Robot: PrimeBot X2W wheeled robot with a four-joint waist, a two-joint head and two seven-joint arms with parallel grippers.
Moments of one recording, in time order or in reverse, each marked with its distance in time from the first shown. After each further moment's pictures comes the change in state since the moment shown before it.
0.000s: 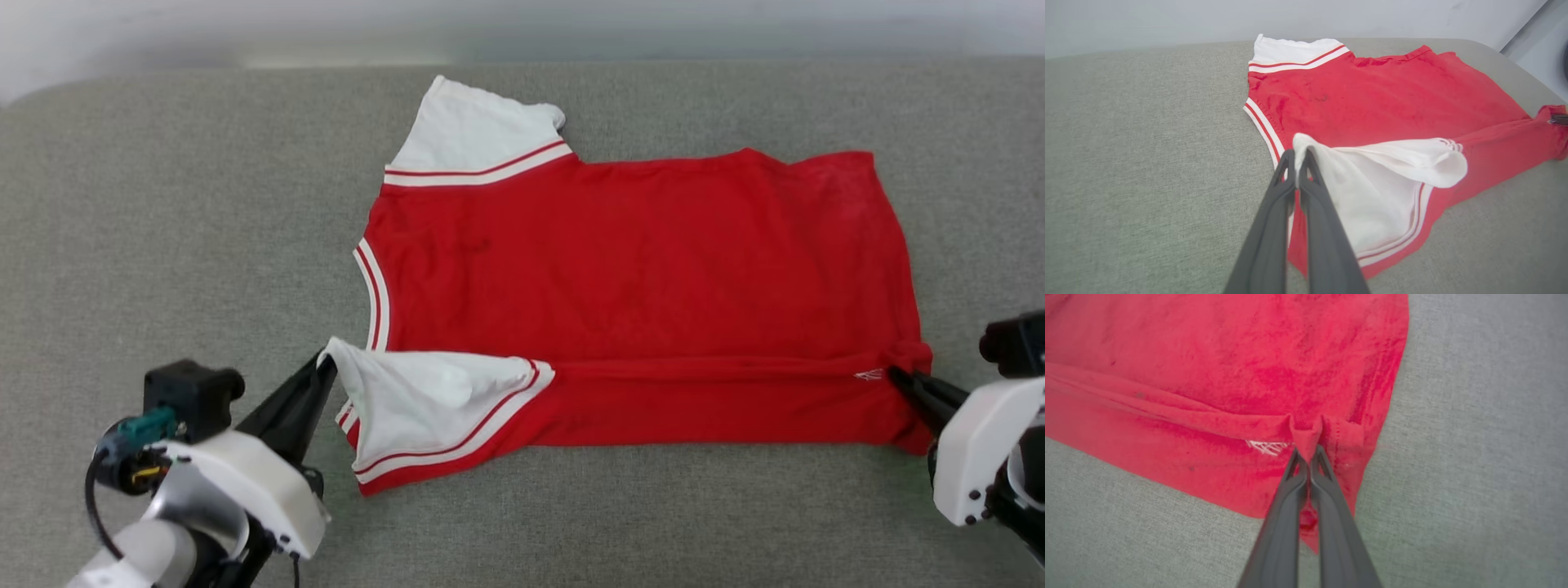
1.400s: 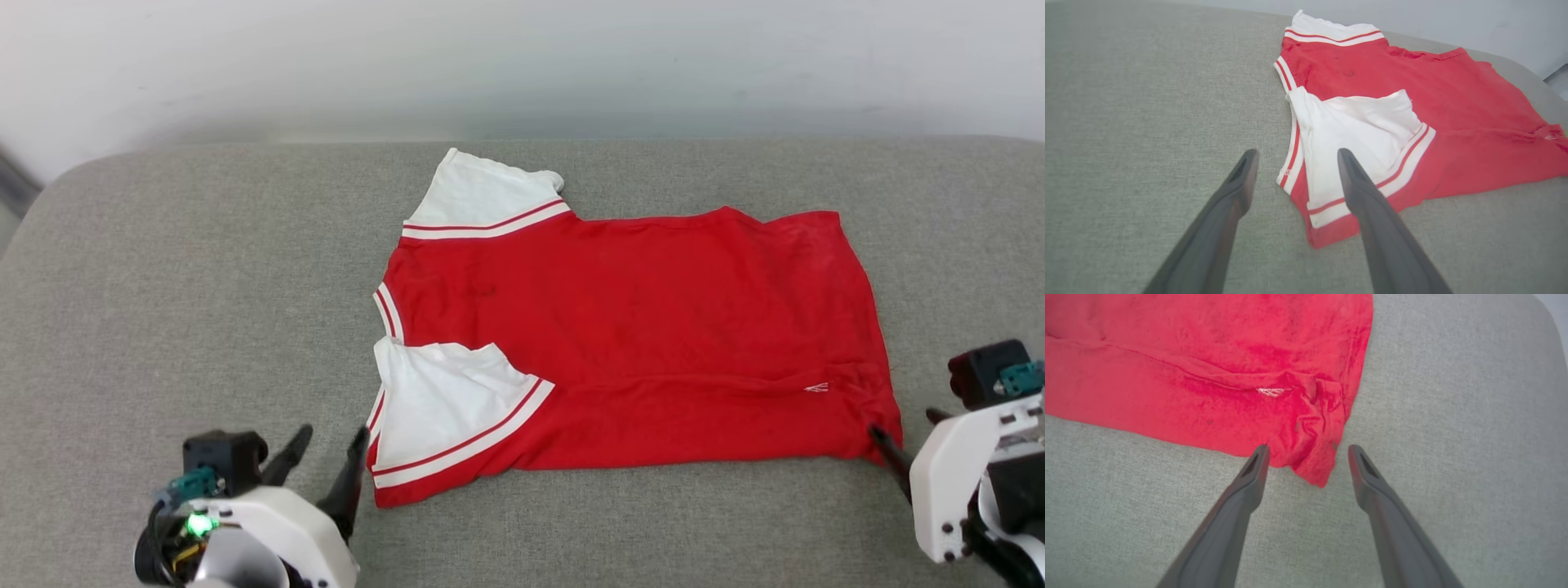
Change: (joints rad) left arm 0.056 -0.131 -0.034 0.187 -0.033 0.086 -0.049; right arm 0.052 0.127 -0.087 -0.025 -0.234 0.000 0.188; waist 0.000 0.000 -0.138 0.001
